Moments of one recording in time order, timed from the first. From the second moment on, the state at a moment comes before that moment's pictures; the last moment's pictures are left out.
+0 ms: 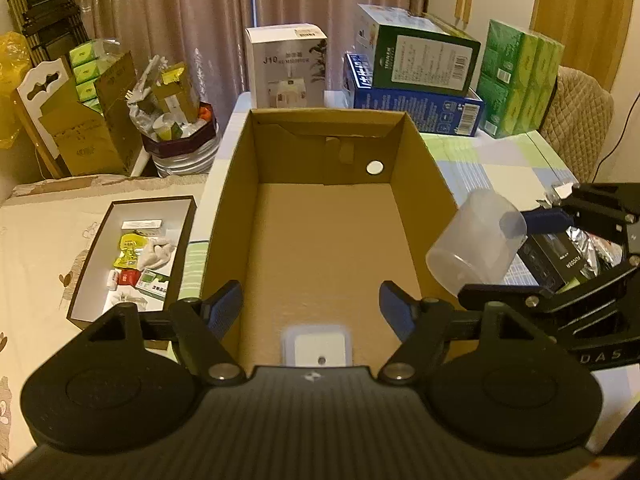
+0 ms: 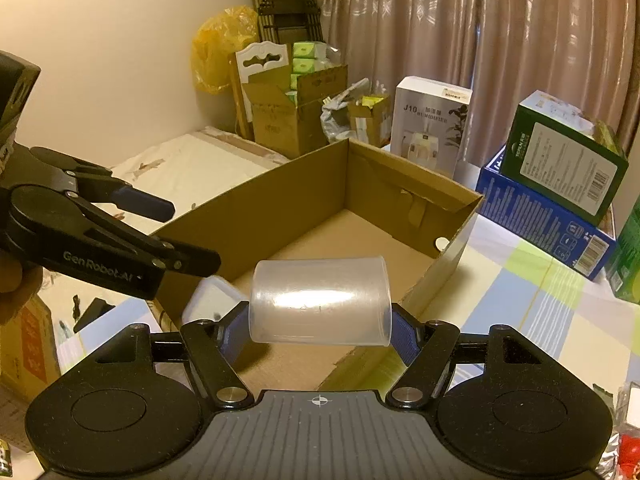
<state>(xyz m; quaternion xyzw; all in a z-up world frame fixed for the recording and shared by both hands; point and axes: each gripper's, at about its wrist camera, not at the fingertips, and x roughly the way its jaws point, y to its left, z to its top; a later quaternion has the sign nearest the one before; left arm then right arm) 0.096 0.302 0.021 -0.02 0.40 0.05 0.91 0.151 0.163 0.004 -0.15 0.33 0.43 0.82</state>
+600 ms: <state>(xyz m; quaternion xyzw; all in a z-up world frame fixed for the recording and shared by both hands) 0.066 0.314 0.034 -0.03 0.39 0.09 0.92 0.147 0.143 0.018 -0.11 0.32 0.43 0.84</state>
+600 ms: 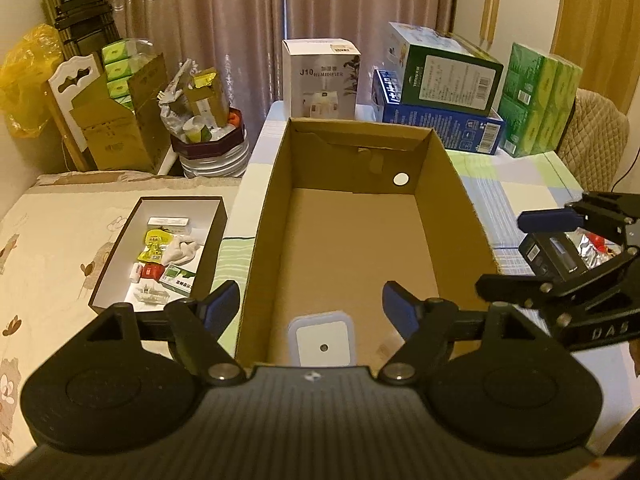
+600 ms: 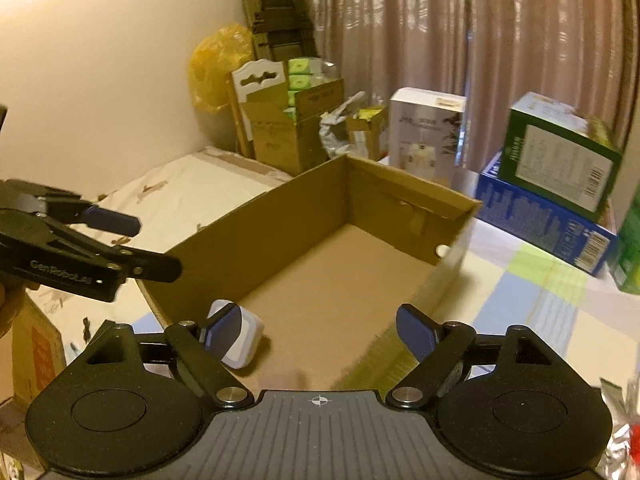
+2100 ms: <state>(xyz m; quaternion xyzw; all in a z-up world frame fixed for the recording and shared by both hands) 0.038 0.028 0.061 -0.01 0.33 -0.10 0.94 0.002 -0.214 0.072 0.04 0.31 0.10 0.94</state>
